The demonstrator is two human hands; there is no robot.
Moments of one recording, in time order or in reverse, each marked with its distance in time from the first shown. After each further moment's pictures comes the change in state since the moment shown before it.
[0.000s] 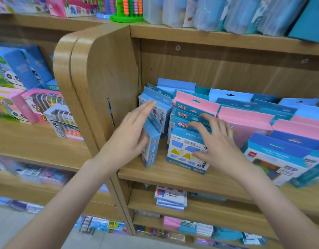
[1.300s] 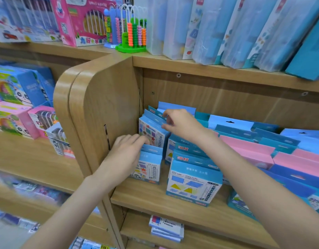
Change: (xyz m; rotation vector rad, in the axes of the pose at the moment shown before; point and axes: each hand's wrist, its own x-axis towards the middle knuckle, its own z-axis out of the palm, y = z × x) left_hand 0.023 -0.017 0.009 0.282 -0.062 -0.052; right_hand 0.143 -0.019 -0.027 0.186 -0.066 -0.142
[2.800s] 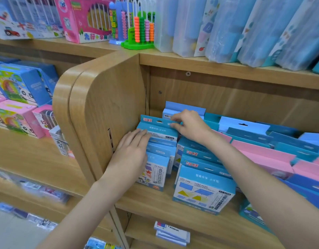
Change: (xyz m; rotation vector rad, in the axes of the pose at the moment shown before) left_hand 0.008 -0.001 0.008 0.140 -0.004 -0.132; right_hand 0.019 0.019 0.018 0.084 0.016 -0.014
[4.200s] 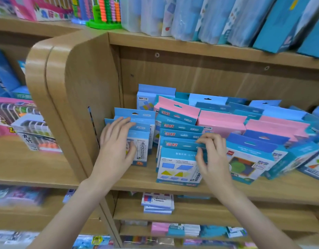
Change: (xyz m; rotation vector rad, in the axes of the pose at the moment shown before) left_hand -0.037 0.008 0.014 -0.387 0.220 0.080; right_hand -0.200 -0.006 0.047 -0.006 0.673 0.184
